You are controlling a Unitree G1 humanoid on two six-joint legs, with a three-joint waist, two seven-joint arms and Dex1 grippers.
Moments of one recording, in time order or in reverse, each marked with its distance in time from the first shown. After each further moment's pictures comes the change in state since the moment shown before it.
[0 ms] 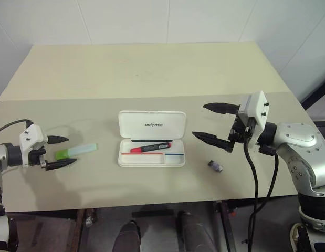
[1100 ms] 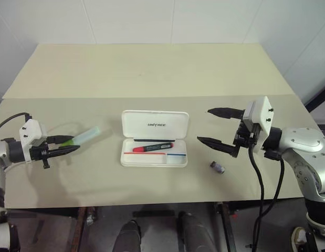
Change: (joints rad) left arm 0.188 -0.026 0.114 -0.418 -0.188 0.178 -0.014; right arm 0.057 -0.045 -0.010 0.027 0.002 -0.047 0.032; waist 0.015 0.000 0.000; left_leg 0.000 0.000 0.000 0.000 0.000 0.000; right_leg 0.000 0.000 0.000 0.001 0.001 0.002
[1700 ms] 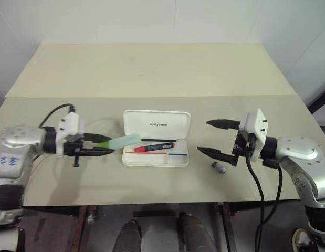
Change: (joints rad) left arm -0.103 -0.084 -0.225 -0.450 -0.064 0.320 0.016; right arm 0.104 -0.015 0.020 -0.023 -0.002 -0.019 0.011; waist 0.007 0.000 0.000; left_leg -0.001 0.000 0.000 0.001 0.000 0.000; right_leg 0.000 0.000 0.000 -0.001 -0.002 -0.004
